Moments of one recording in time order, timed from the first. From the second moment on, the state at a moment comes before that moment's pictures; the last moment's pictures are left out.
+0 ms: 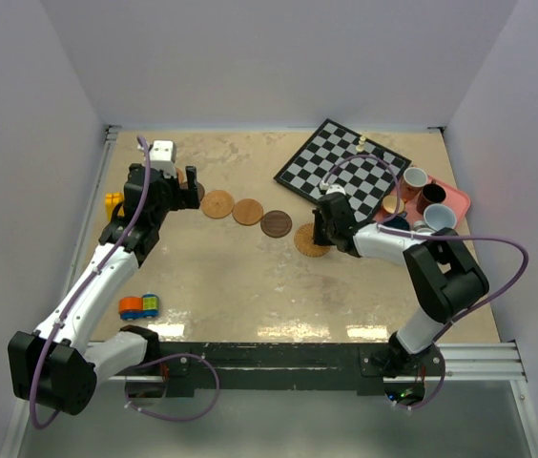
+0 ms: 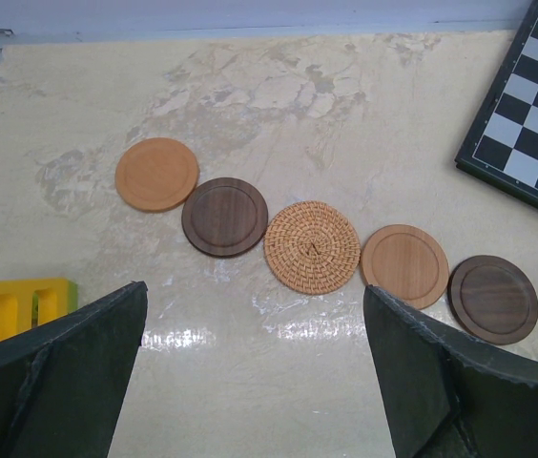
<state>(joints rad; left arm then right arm) -0.26 1.09 0.89 -0.15 -0.18 -0.10 0.52 1.66 0.83 -0.01 0.15 0.44</state>
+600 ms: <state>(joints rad) -0.26 1.09 0.89 -0.15 -0.18 -0.10 0.53 1.68 0.85 0.00 0.15 0.45</state>
